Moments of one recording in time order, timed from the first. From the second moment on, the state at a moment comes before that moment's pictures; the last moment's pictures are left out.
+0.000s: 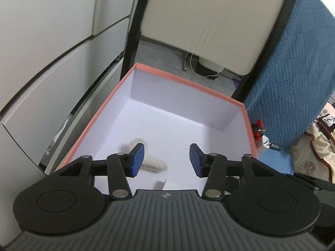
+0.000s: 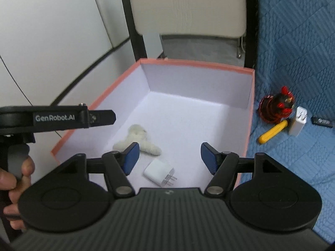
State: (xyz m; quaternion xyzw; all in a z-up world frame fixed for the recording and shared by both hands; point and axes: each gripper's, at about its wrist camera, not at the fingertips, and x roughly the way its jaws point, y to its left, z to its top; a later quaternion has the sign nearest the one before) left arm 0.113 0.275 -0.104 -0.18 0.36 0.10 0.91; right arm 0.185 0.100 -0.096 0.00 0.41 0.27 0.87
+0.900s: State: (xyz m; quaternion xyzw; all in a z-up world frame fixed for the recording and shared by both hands) left arm 0.103 0.135 -0.061 -0.15 0.30 0.02 0.94; right arm 0.148 -0.048 -0.045 0.03 0.32 0.20 0.93
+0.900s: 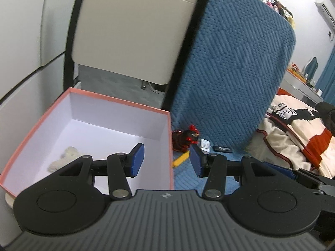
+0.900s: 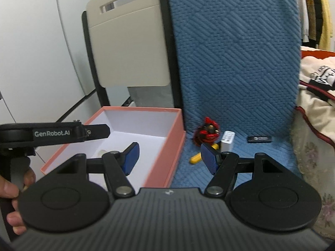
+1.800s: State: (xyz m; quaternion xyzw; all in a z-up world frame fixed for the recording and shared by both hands) left arm 0.099 0.030 -0.106 -0.12 0.33 -0.03 0.93; right arm 0.124 -0.140 -0.089 0.04 0.34 0.15 0.93
